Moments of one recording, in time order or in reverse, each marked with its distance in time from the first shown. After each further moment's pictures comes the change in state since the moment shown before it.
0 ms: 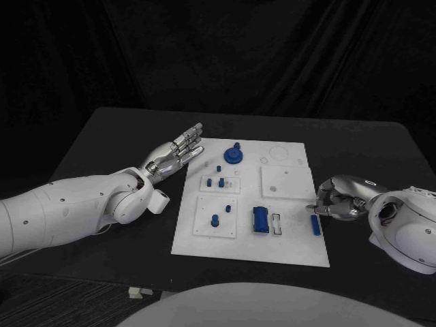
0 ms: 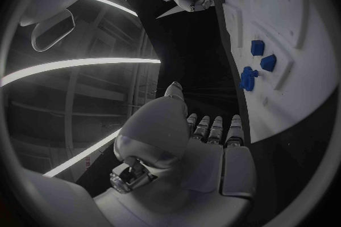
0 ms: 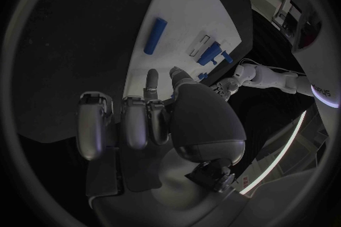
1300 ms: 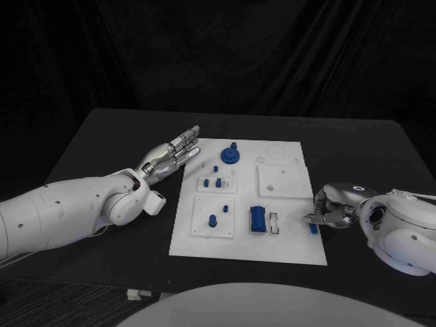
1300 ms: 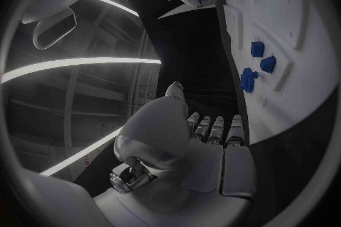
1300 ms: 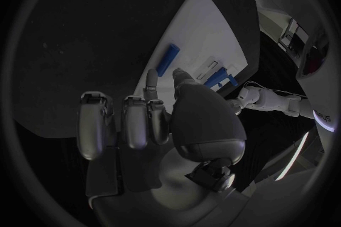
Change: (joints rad) left arm 0.000 0.001 0.000 -0.008 0.000 0.024 0.002; left_hand 0.020 -0.003 0.011 -0.006 0.020 0.027 0.048 0.004 0.004 -0.001 0.020 0.000 0.001 0.000 0.021 0.000 0.000 0.000 0.003 0.017 0.000 0.000; right arm -0.024 0.022 -0.004 -0.001 -0.105 0.116 -0.074; right_hand -0.011 0.013 -0.033 0.033 -0.027 0.053 0.006 -0.161 0.054 0.003 -0.003 0.000 0.000 0.000 0.000 0.000 0.000 0.000 0.004 -0.004 0.000 0.000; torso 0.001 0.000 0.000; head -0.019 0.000
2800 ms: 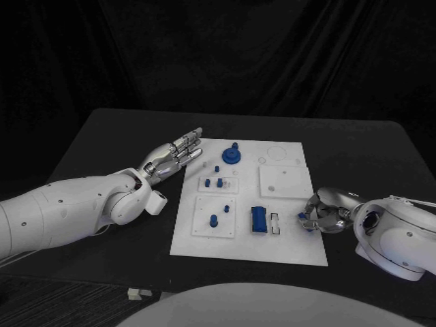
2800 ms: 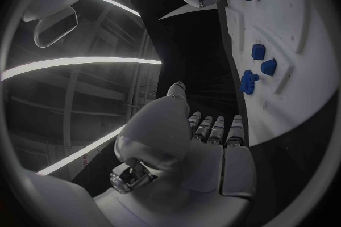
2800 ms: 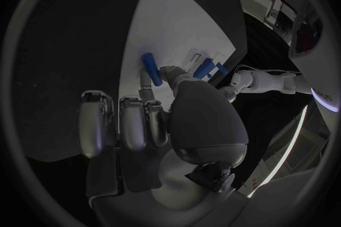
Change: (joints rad) left arm -0.001 0.006 0.000 -0.008 0.000 0.022 0.001; left_hand 0.040 0.000 0.027 -0.017 0.056 0.021 0.036 0.004 0.003 0.001 0.037 0.000 0.000 0.000 0.014 0.000 0.000 0.000 0.004 0.018 0.000 0.001; right arm -0.028 0.024 0.006 -0.001 0.214 -0.094 0.073; right_hand 0.120 -0.066 0.271 -0.141 0.386 0.050 0.036 -0.238 -0.093 0.000 0.029 0.000 0.000 -0.002 0.017 -0.008 0.000 0.000 0.000 0.015 -0.010 0.000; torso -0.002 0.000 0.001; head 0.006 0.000
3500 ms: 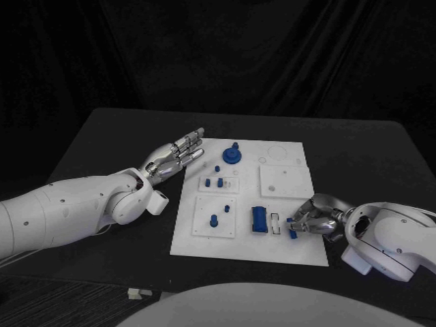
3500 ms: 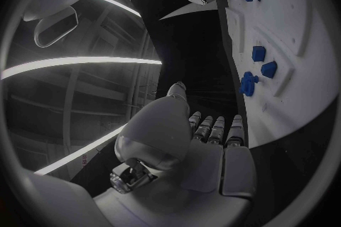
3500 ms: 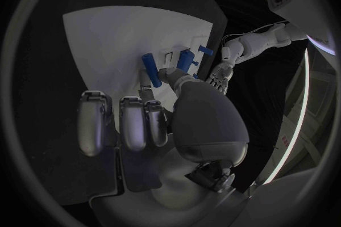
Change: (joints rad) left arm 0.000 0.007 0.000 -0.003 0.000 0.004 0.000; left_hand 0.001 0.001 0.000 0.000 0.000 0.000 0.000 0.000 0.001 0.000 0.007 0.000 0.000 -0.001 0.006 0.000 -0.001 0.000 -0.001 0.006 0.000 0.000; right arm -0.002 0.034 -0.003 0.005 0.410 -0.058 0.039; right_hand -0.065 0.004 0.067 -0.037 -0.013 0.009 0.005 -0.021 -0.015 0.000 0.000 0.000 0.000 0.001 0.004 0.000 0.000 0.000 -0.004 0.004 -0.006 0.000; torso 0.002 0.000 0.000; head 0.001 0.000
